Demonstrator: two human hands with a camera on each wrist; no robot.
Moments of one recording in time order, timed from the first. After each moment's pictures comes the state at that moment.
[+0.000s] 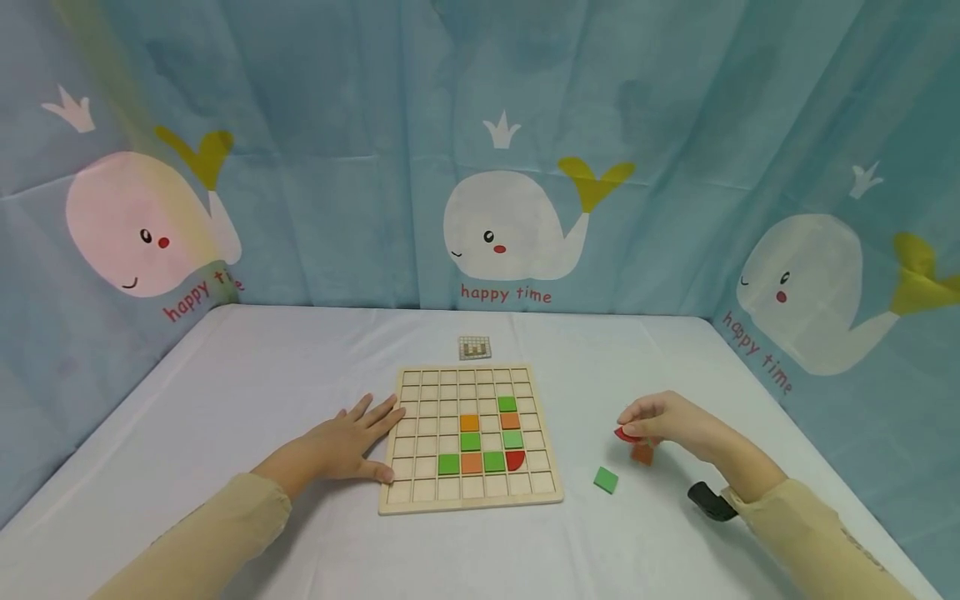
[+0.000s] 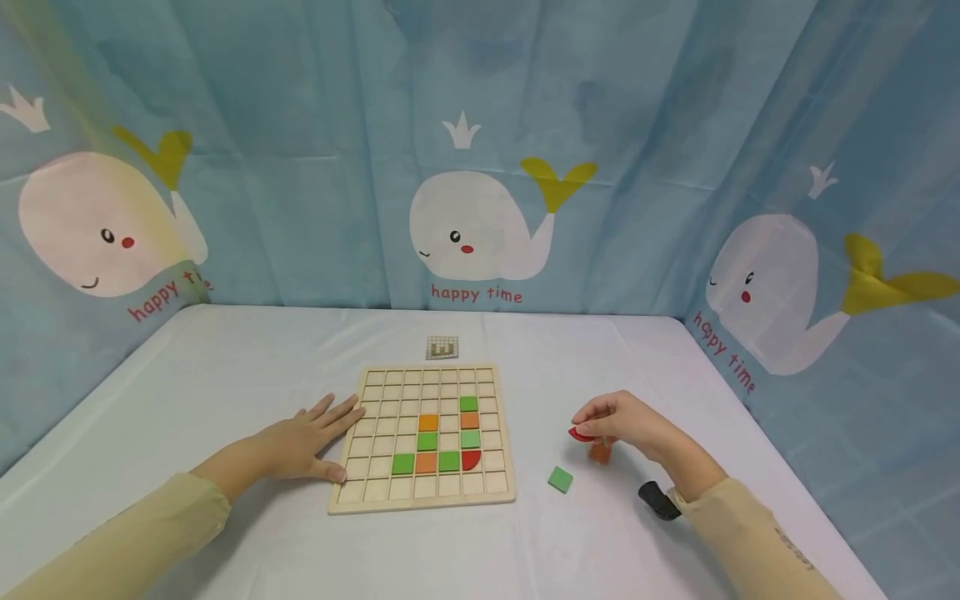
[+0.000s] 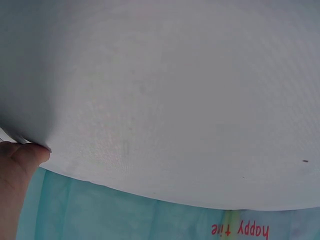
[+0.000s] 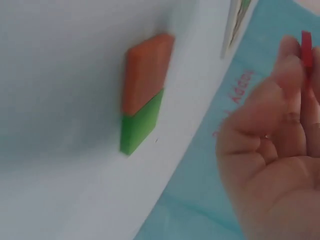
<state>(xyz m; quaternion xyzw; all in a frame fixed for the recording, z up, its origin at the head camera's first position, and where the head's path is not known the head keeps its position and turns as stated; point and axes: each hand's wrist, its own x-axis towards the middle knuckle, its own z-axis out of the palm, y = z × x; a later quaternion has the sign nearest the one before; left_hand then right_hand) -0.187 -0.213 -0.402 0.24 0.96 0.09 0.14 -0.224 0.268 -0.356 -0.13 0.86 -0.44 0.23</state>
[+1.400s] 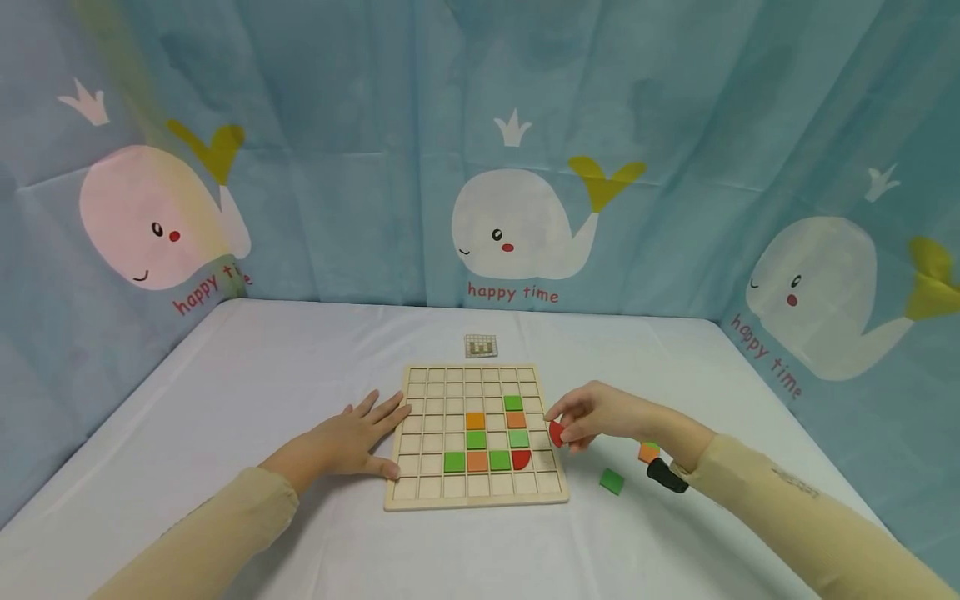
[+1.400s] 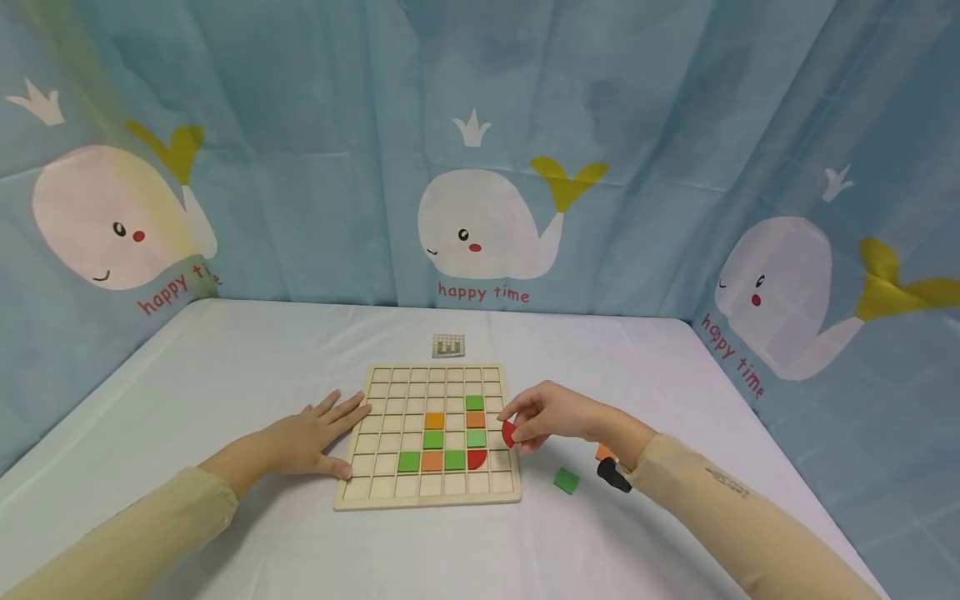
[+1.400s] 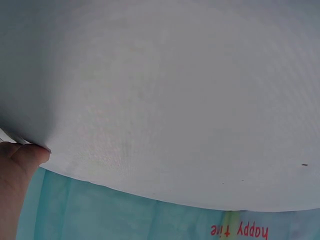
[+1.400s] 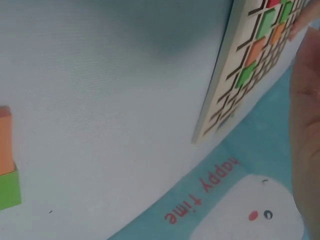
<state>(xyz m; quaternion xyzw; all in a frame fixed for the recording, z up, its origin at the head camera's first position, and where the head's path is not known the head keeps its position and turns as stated) -0.185 -0.211 -0.400 0.23 0.96 0.09 0.14 -0.233 0.179 -0.339 -0.25 0.82 -0.41 0.32</state>
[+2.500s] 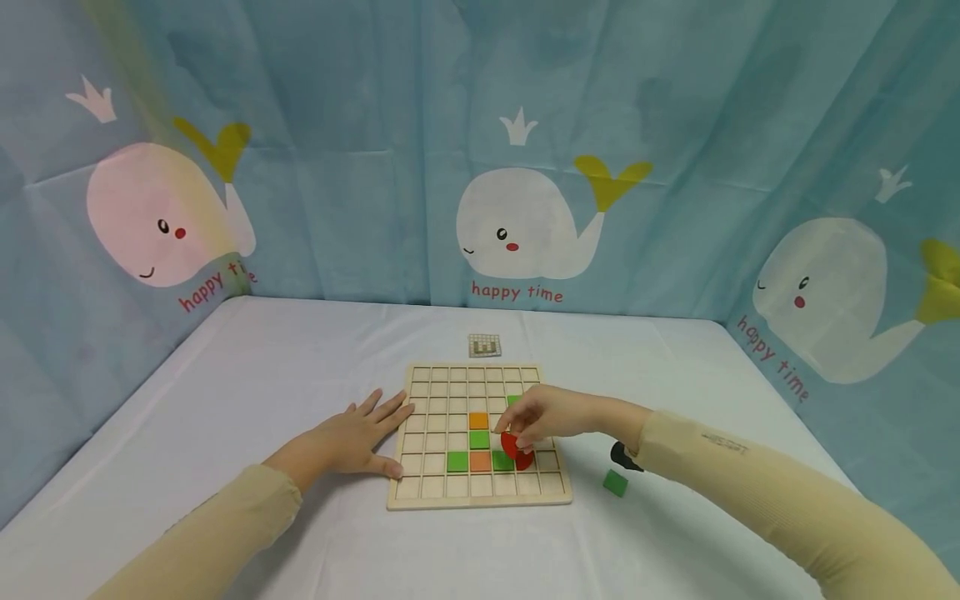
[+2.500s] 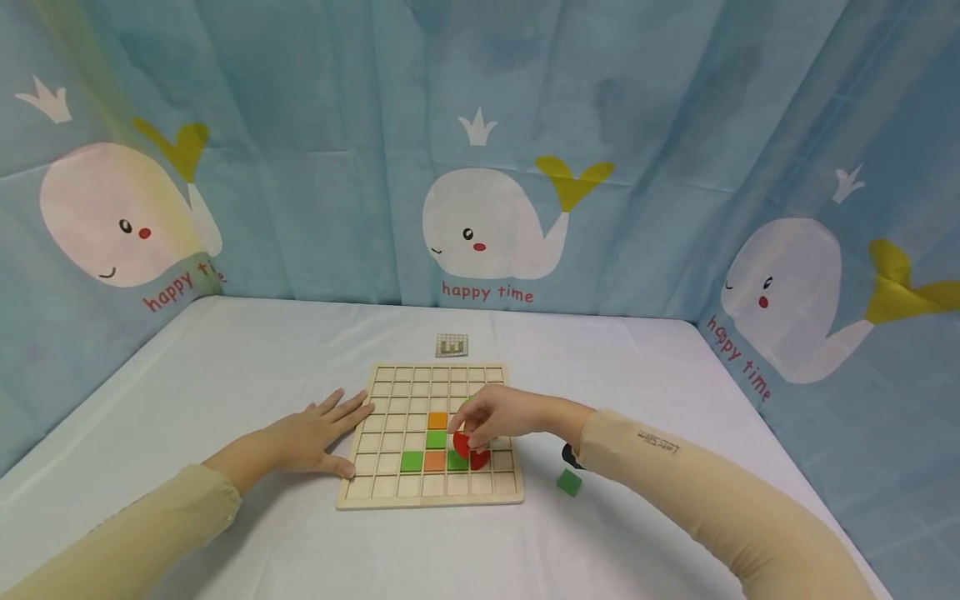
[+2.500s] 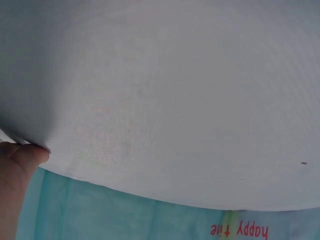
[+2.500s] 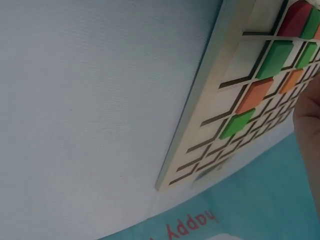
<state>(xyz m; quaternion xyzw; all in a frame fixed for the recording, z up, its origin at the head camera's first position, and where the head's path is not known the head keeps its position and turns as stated) -0.184 -0.211 -0.398 0.23 0.96 0.09 0.14 -0.244 0.114 -0.348 -0.40 0.79 -0.33 0.32</state>
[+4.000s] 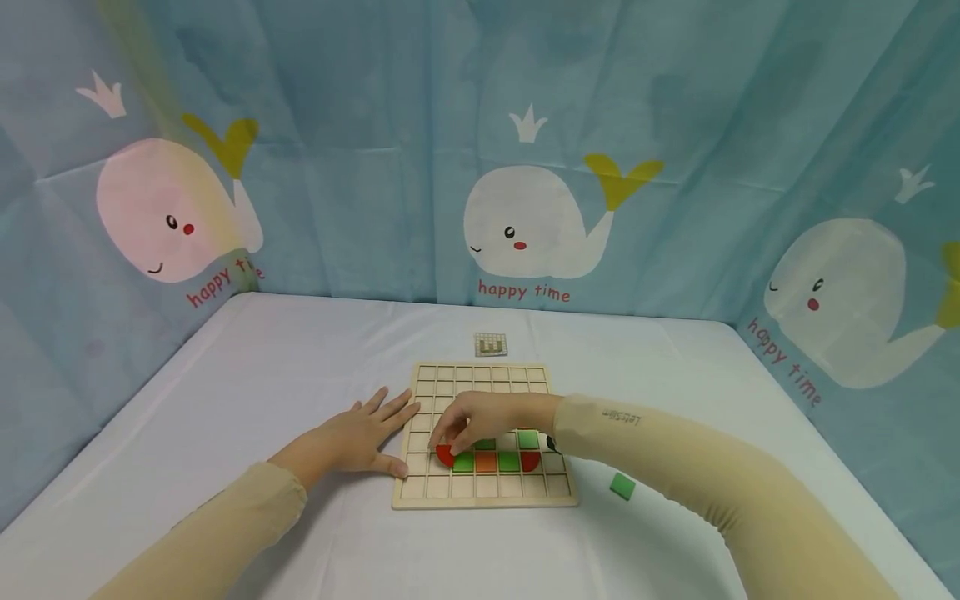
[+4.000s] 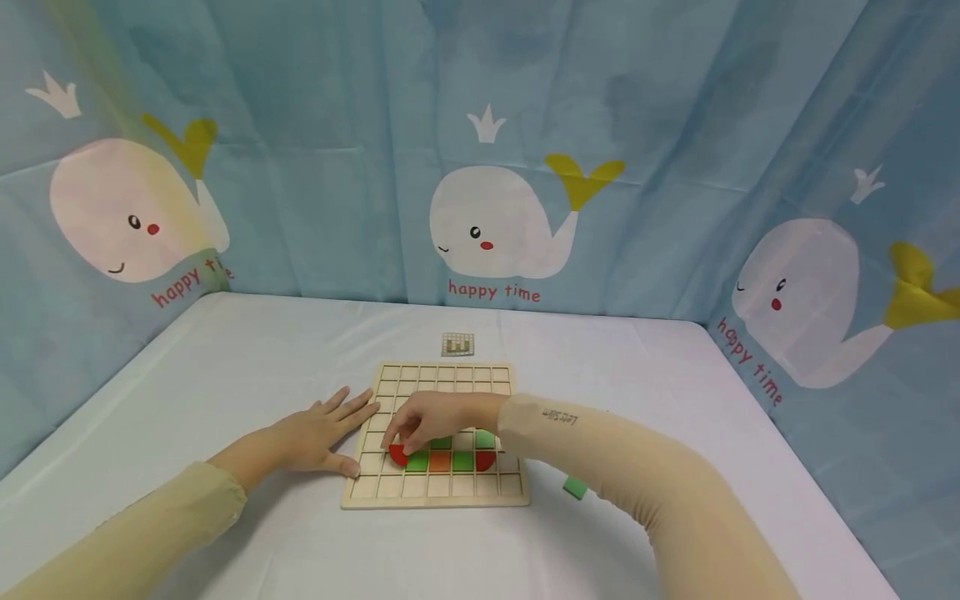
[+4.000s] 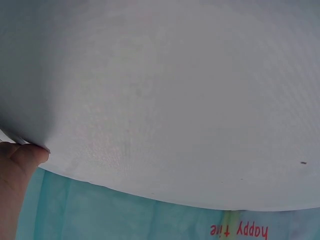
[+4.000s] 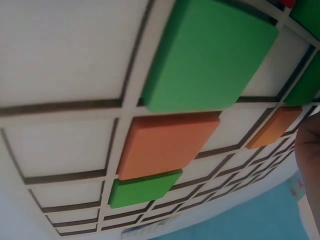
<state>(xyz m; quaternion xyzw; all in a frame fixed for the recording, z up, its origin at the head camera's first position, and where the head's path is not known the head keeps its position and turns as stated) -0.183 -0.210 -0.394 0.23 0.96 0.08 0.14 -0.254 0.020 -0.366 -0.48 0.76 -0.26 0.35</state>
